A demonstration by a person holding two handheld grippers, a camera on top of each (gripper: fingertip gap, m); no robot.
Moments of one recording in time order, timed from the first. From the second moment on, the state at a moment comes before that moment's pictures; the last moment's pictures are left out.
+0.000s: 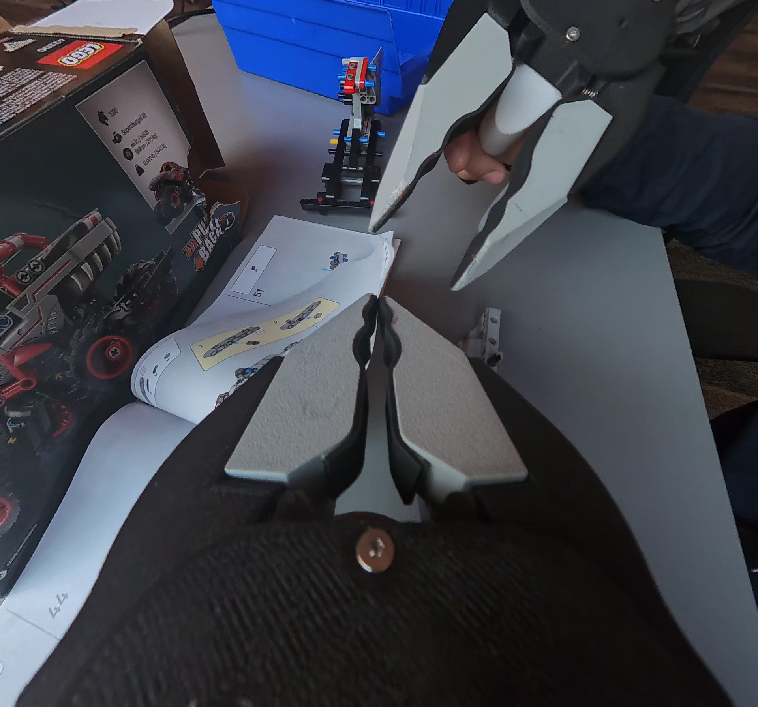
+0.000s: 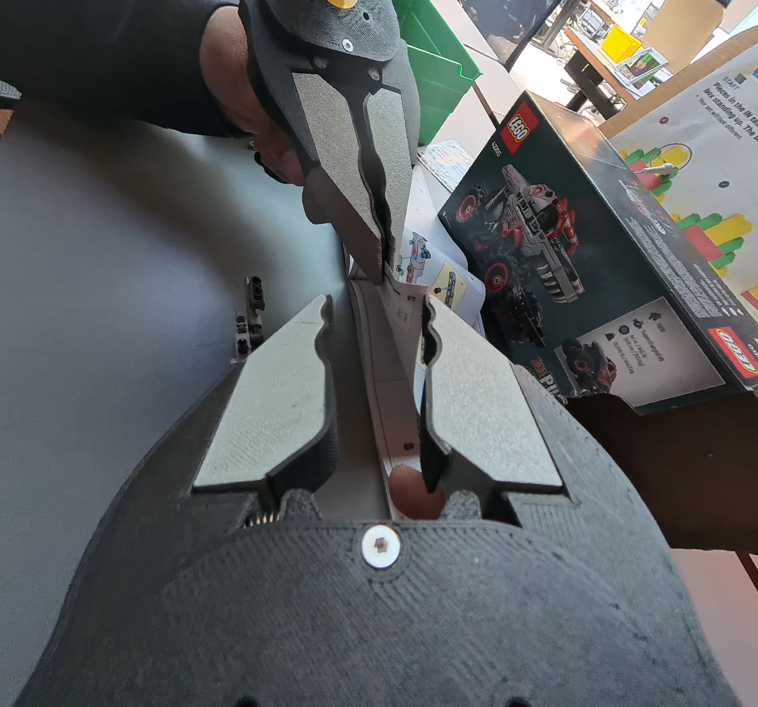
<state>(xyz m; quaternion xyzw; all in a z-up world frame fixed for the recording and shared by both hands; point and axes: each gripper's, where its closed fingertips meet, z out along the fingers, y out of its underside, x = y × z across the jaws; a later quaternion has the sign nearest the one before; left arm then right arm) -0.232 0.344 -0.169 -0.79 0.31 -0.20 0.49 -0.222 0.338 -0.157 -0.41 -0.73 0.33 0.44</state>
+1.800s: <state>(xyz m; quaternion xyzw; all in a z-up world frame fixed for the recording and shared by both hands) -0.228 0.336 -0.166 -0.78 0.32 -0.24 0.48 -0.226 0.345 -0.162 -0.38 -0.75 0.23 0.49</state>
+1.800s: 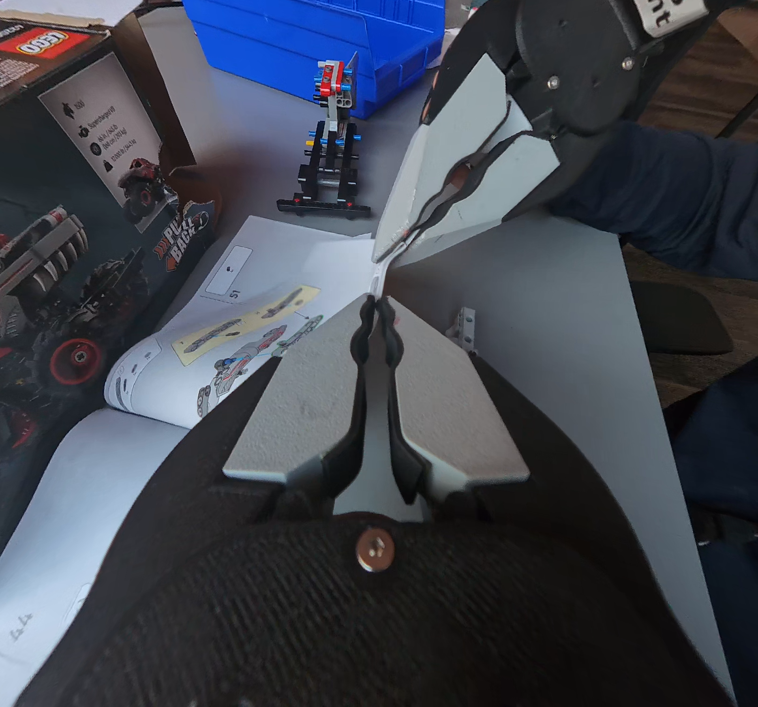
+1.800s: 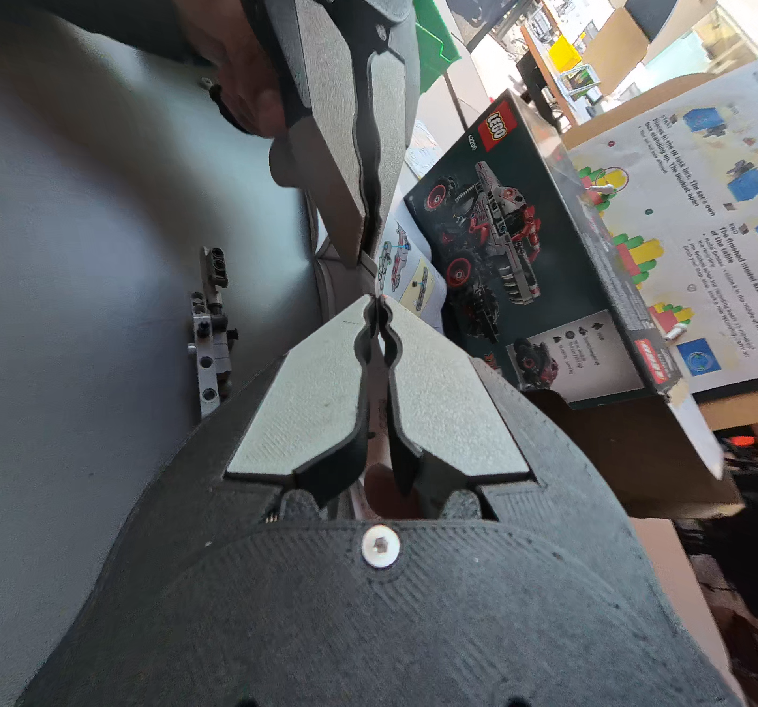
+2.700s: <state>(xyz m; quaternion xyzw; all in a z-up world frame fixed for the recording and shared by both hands) -0.213 0.326 -0.162 -0.78 0.30 -0.31 0.45 -0.236 0.342 -0.163 -0.25 -0.75 -0.01 0.62</state>
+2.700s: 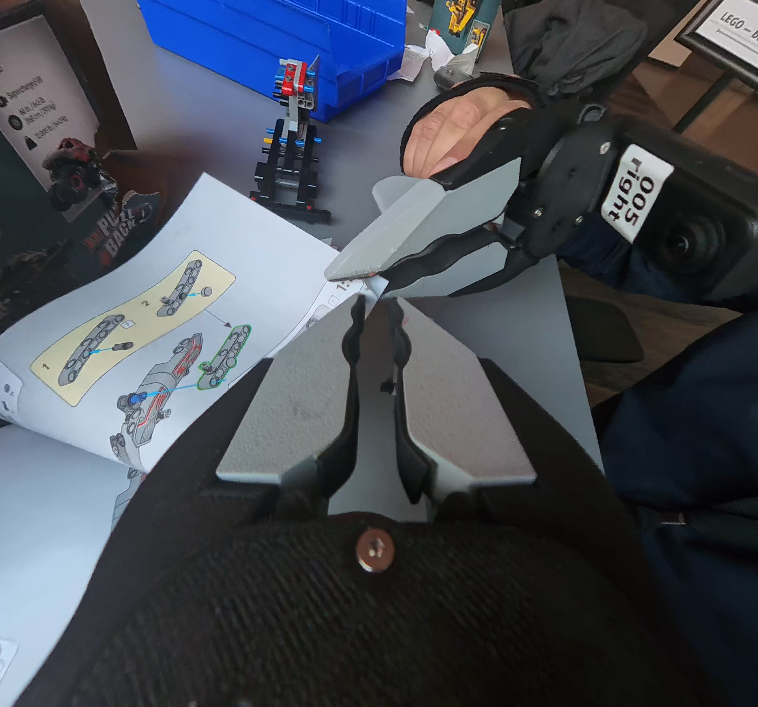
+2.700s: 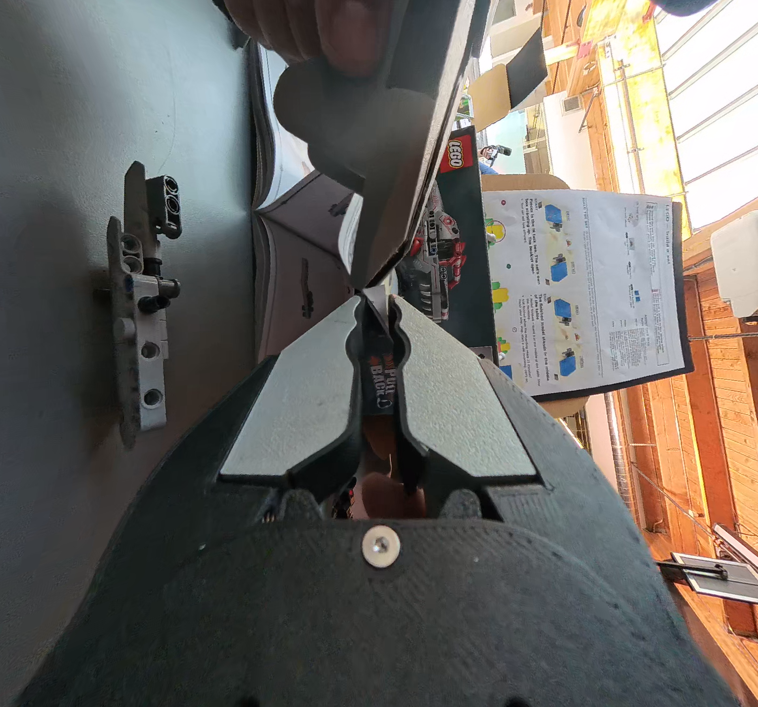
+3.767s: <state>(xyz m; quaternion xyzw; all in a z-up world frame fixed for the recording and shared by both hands) -0.221 0.339 -0.160 -0.78 0.23 -0.35 0.46 -0.234 0.353 -0.167 -0.26 -0.75 -0.02 0.61</state>
